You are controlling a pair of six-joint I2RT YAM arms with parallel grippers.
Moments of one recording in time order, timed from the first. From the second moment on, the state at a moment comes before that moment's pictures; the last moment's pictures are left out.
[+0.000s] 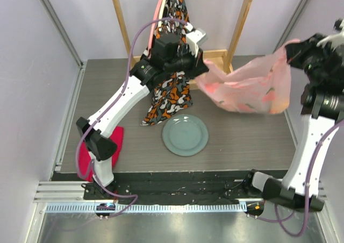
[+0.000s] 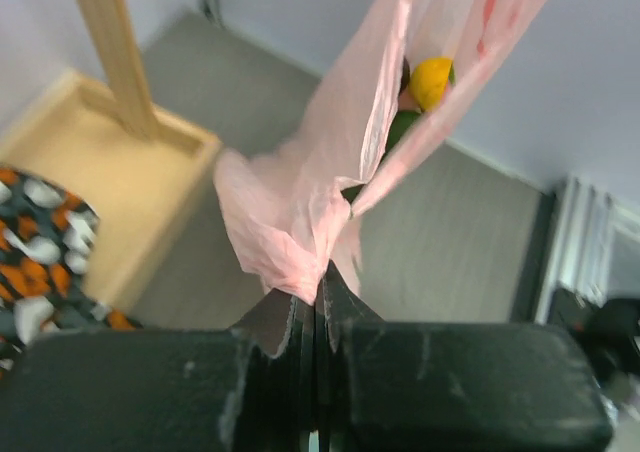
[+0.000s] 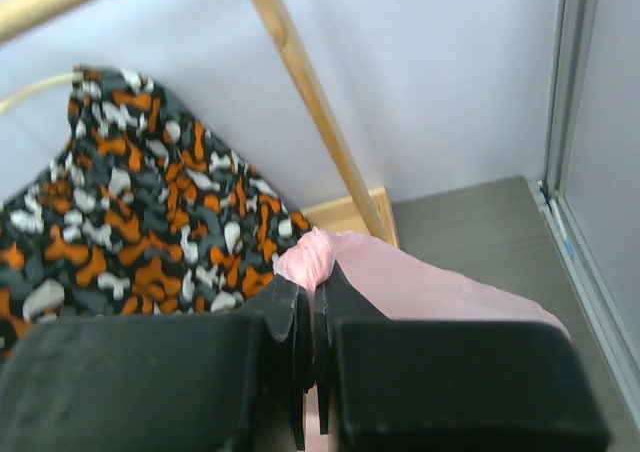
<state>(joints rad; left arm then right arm) -0.74 1.89 2.19 -0.50 0.37 -0.06 -0.36 1.23 1.76 -0.48 -0.37 0.36</state>
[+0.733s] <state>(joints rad) -0.65 2.38 2.66 -0.61 0.39 0.02 -0.36 1.81 1.98 -0.57 -0.23 0.29</state>
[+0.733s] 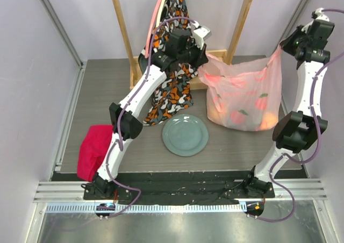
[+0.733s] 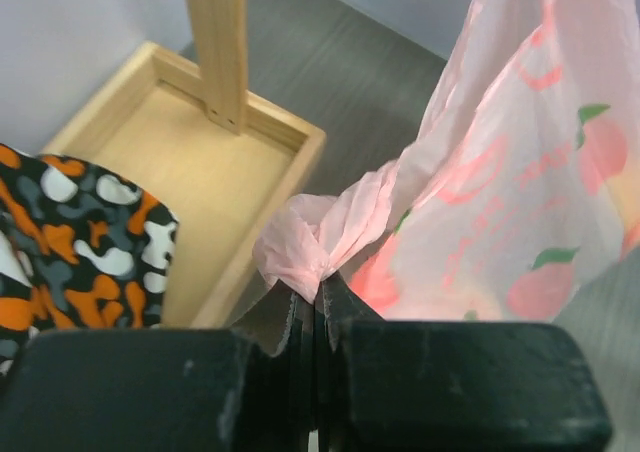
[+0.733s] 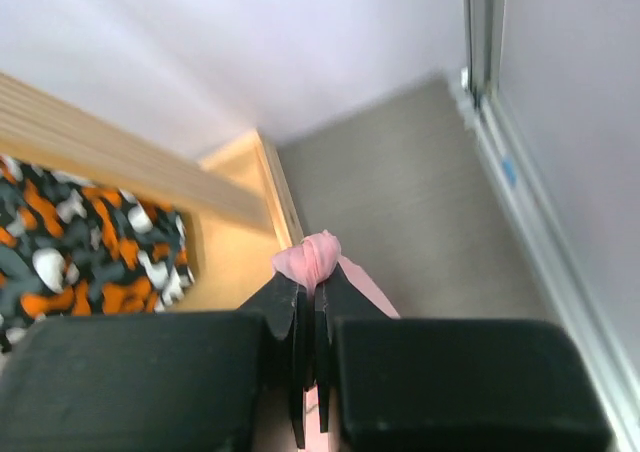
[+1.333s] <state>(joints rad) -0.74 2.00 2.18 -0.47 0.44 0.20 -0.37 1.05 1.23 -0.26 -0.23 0.15</state>
